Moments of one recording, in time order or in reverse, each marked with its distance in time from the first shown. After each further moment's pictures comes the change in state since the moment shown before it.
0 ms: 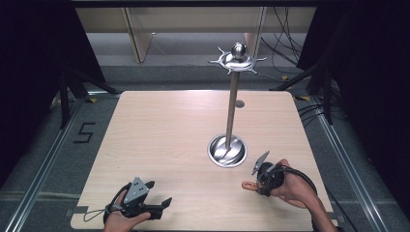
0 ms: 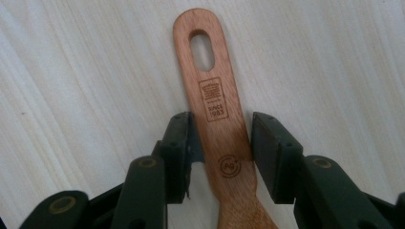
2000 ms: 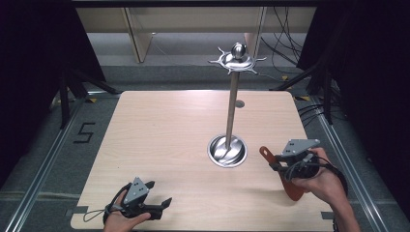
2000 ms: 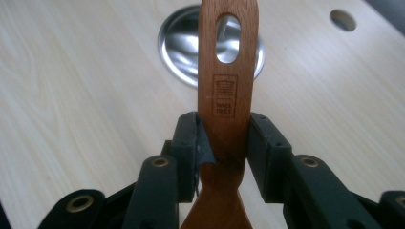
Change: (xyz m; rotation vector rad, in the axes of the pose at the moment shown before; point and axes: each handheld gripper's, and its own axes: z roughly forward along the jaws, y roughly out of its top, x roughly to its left) left arm -0.001 0.000 -0.001 -0.001 0.002 -0.014; right arm -0.005 -0.039 -0.098 -0.497 -0.206 0.098
